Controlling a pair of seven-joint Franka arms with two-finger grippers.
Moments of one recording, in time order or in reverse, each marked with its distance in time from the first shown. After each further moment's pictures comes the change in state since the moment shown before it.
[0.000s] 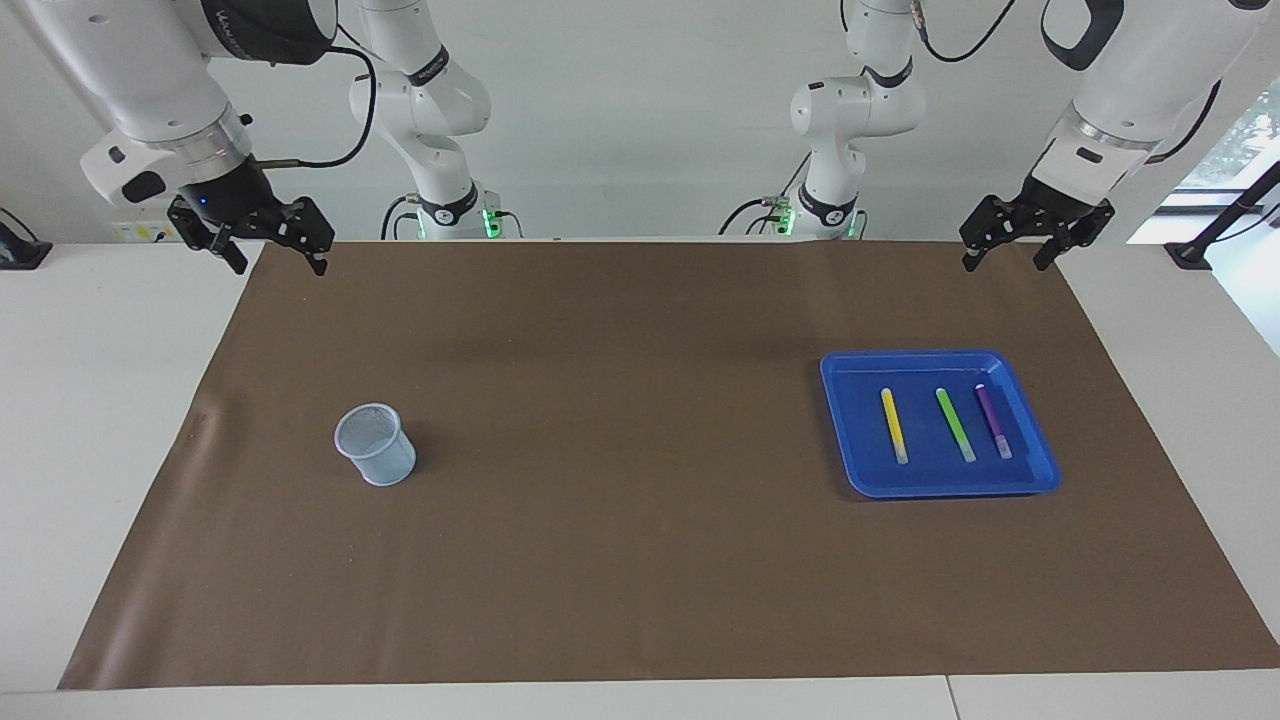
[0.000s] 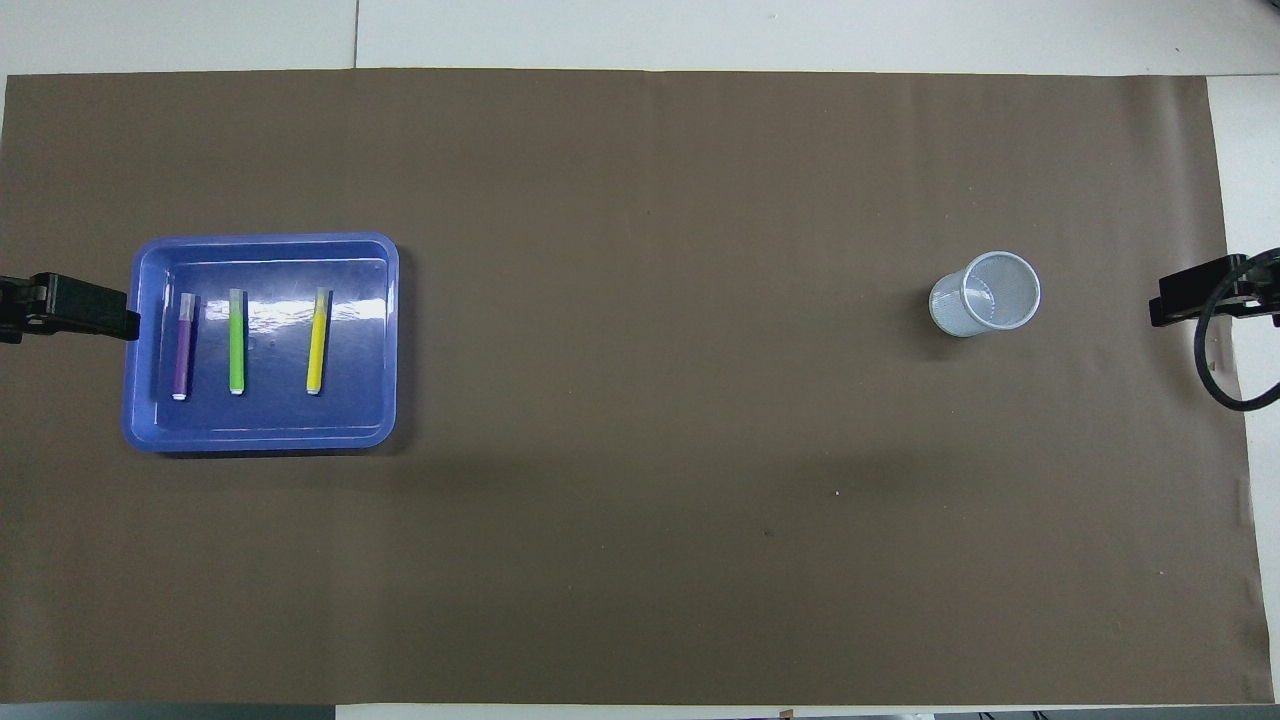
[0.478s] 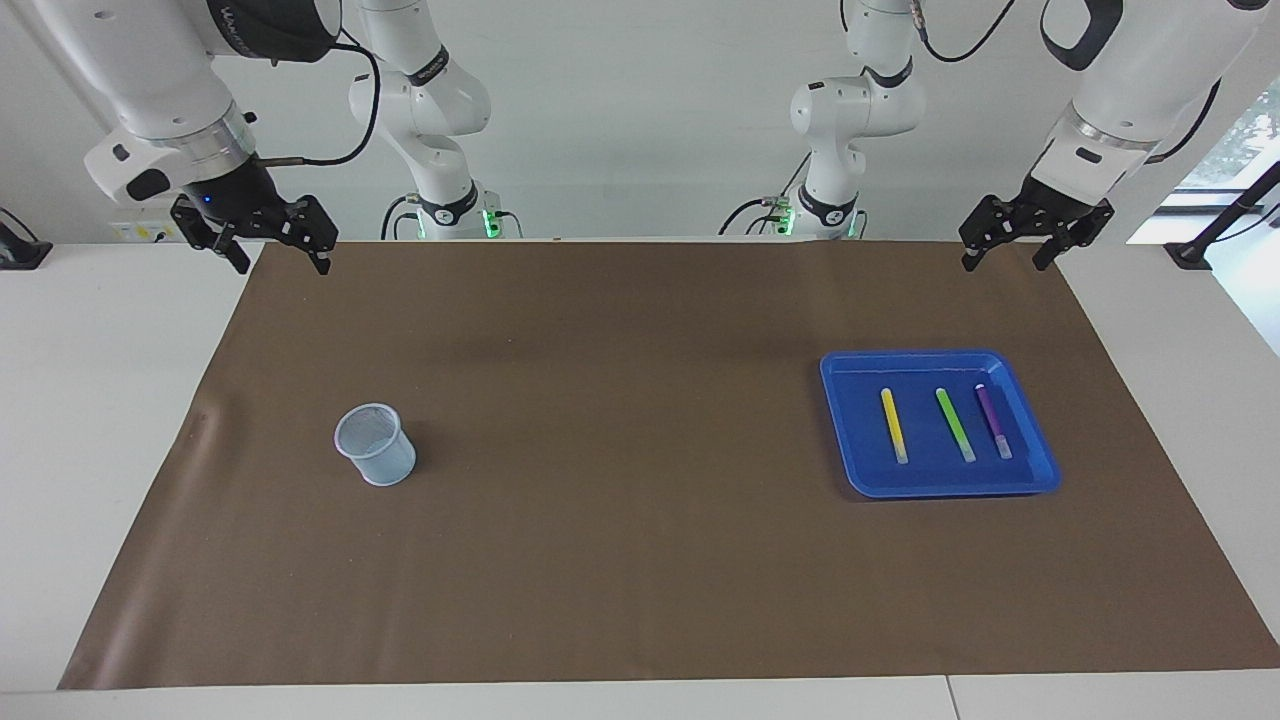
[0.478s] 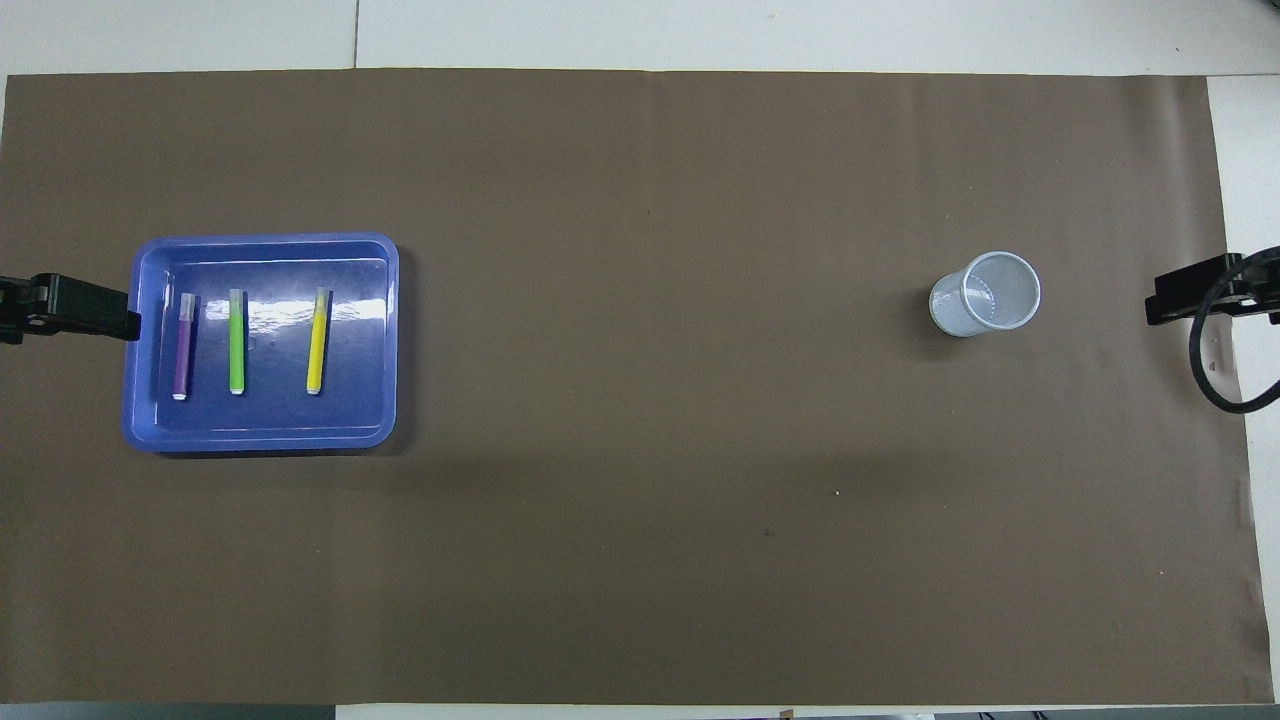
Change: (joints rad) left arm 0.000 0.000 -0.001 0.000 0.000 0.000 -0.002; right arm 0.006 0.000 0.002 0.004 0.000 0.001 0.000
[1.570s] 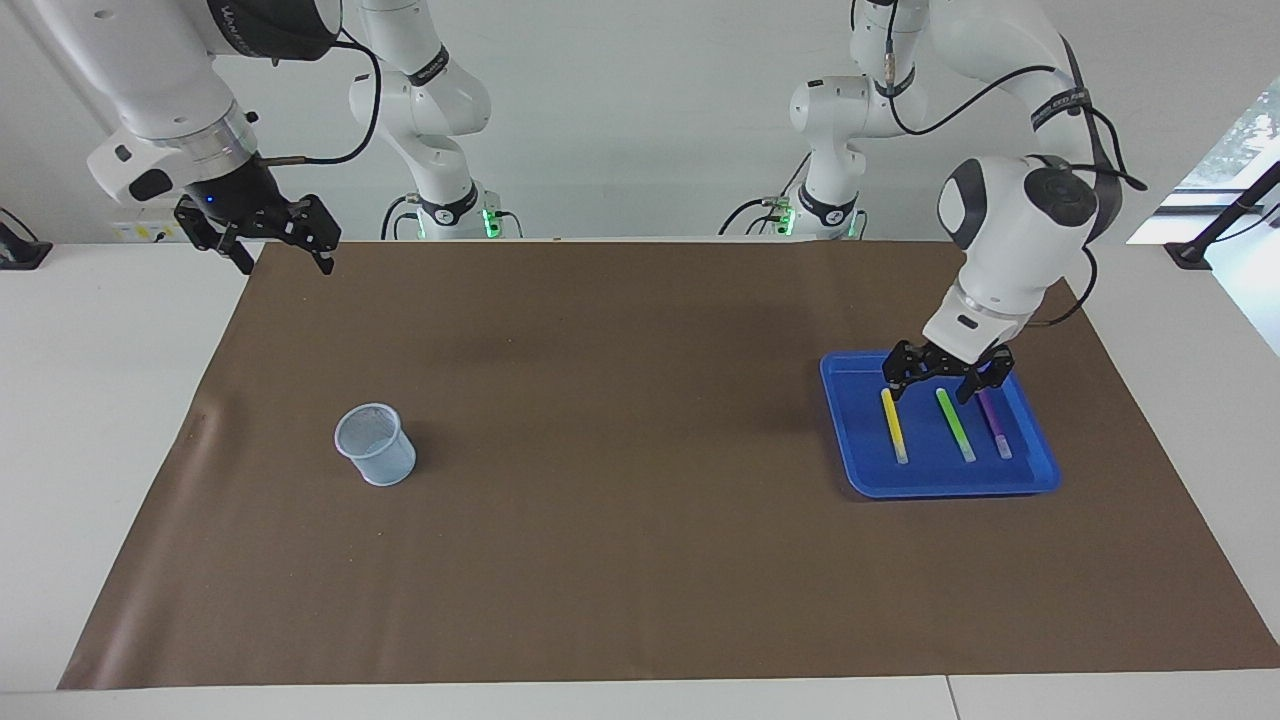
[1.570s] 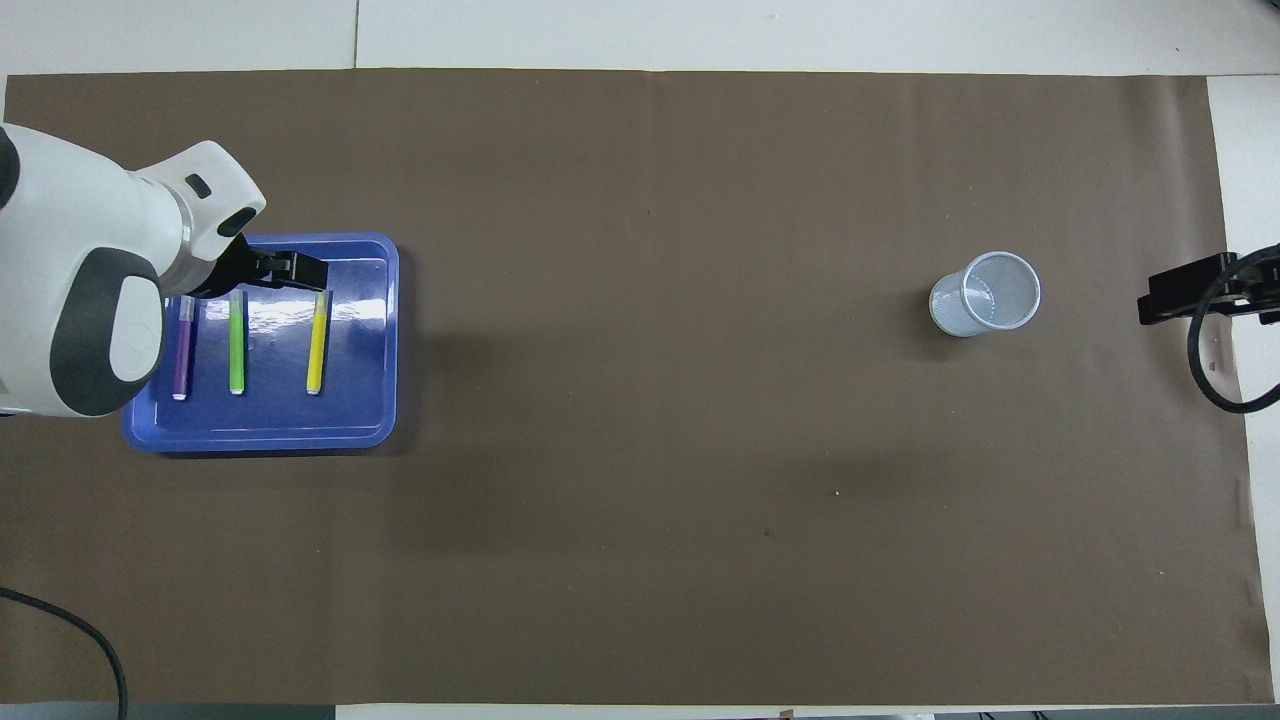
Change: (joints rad) left arm -0.082 0.224 -0.019 -0.267 0.038 0.600 0.001; right arm -0.001 0.000 -0.001 0.000 0.041 0.000 0.000
